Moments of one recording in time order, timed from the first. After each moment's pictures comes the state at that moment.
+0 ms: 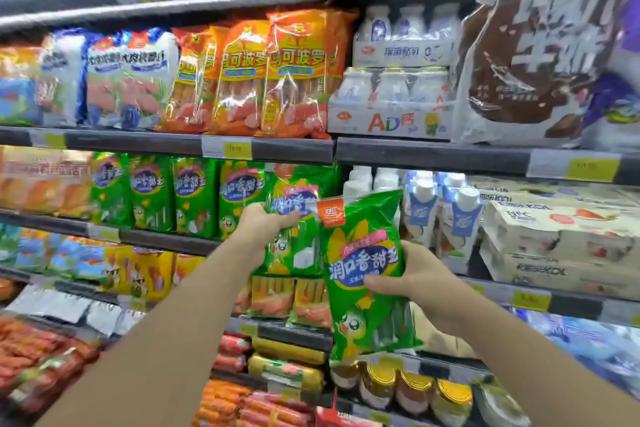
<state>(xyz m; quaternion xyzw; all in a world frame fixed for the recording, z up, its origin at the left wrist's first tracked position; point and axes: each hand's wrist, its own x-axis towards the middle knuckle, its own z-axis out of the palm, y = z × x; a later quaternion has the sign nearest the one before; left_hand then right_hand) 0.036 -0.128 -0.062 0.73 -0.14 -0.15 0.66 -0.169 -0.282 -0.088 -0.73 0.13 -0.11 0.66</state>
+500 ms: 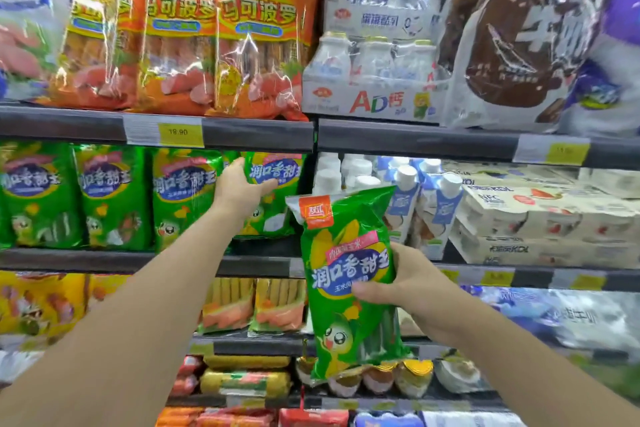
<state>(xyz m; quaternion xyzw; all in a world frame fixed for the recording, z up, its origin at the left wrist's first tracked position) 0.120 -0.191 -0.067 0.78 -0.26 -0.07 0.56 -0.158 -0.268 -0.094 -0.71 0.20 -0.14 0.66</state>
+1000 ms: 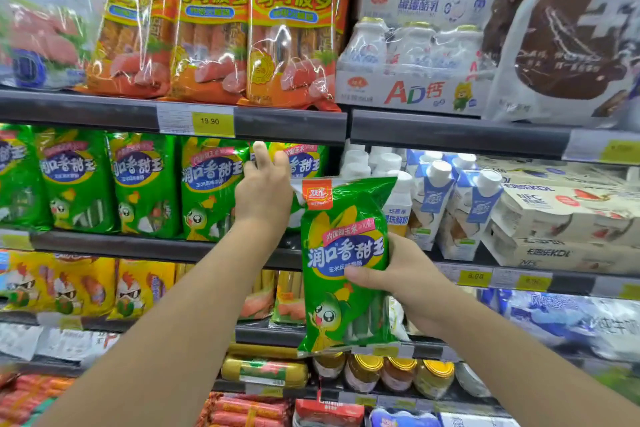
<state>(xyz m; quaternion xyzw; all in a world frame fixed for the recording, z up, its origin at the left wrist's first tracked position) 0.100 -0.178 -0.078 0.90 -0.34 0.25 0.13 -0.113 -0.257 -0.110 -0.70 0.21 -0.16 0.67</state>
